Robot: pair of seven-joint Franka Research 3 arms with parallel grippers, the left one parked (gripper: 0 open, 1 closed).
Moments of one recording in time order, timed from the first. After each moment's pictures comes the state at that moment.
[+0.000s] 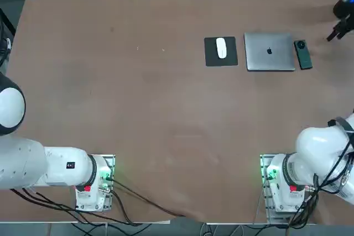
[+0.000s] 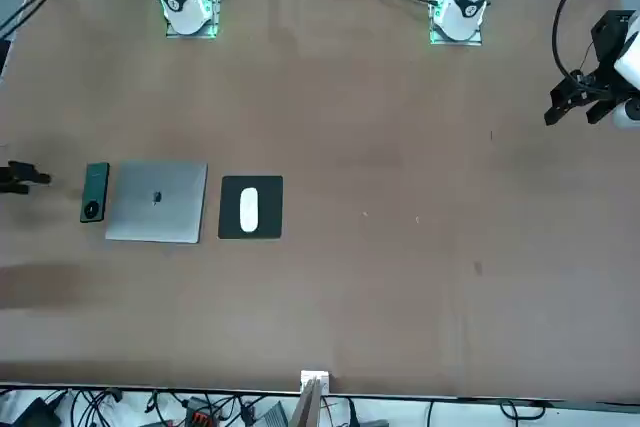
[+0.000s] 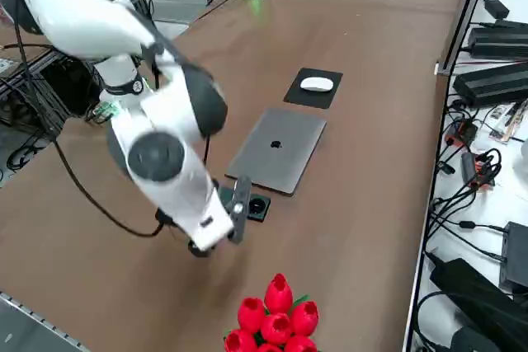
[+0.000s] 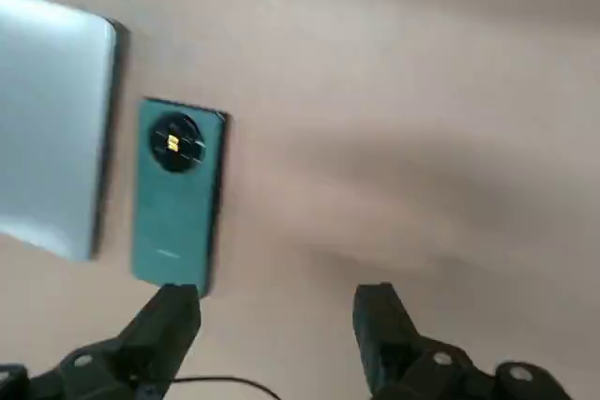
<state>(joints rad) -0.70 0.72 0.17 -1.29 -0.04 1.80 -0.83</state>
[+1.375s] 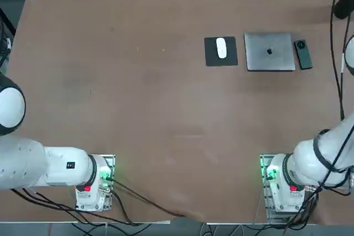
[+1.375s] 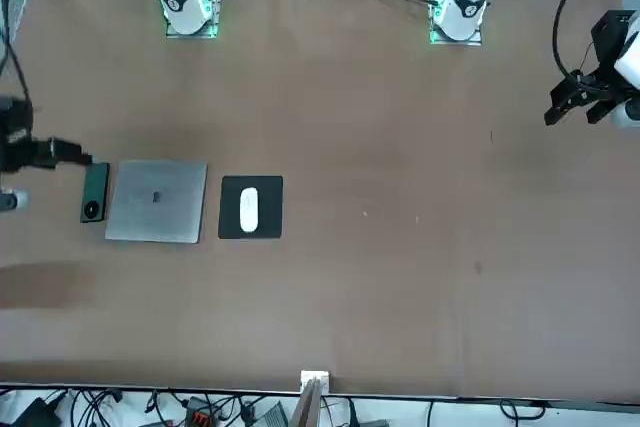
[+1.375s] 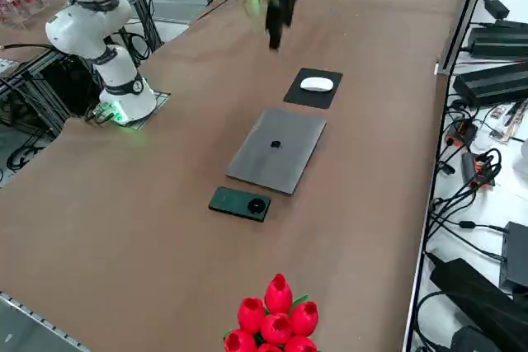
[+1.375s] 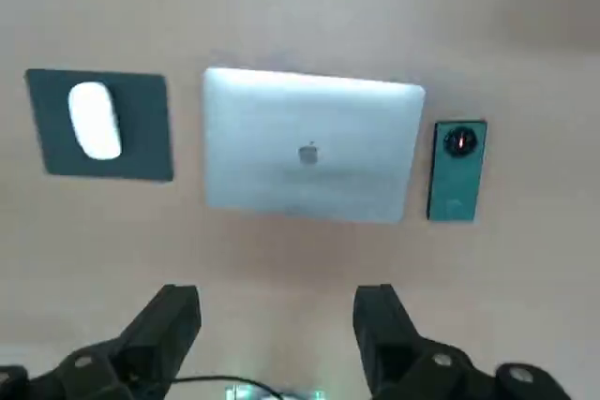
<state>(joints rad) -0.11 0.35 0.13 -1.15 -0.04 1.31 -0.05</state>
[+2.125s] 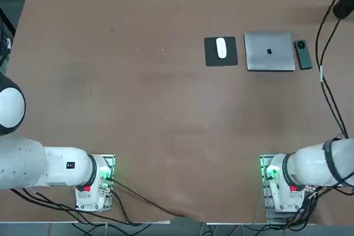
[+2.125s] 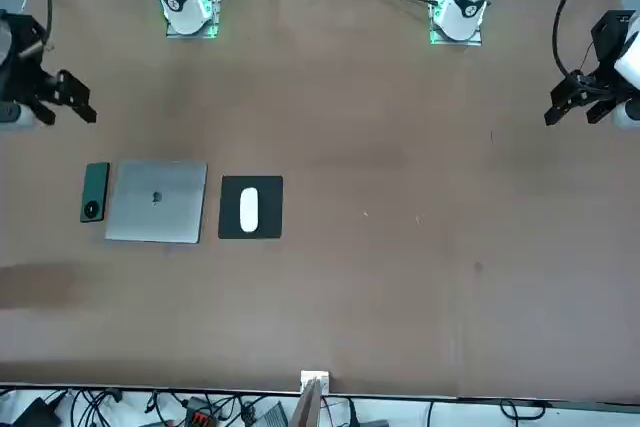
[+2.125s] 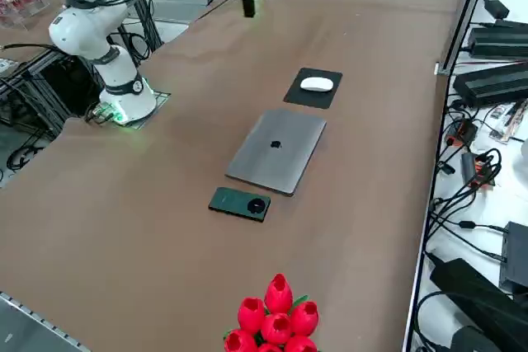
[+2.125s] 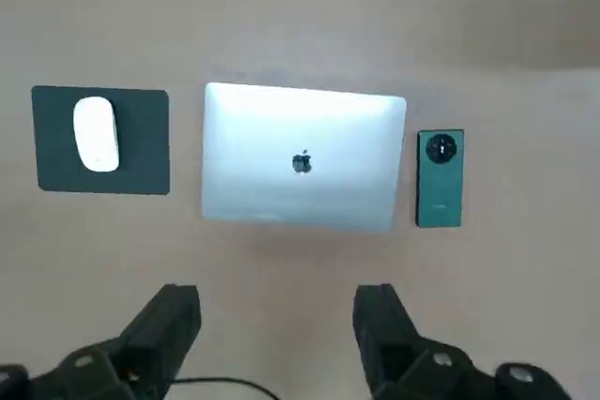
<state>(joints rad) 0.05 -0.04 -0.04 -1.67 -0.03 1.62 -0.04</state>
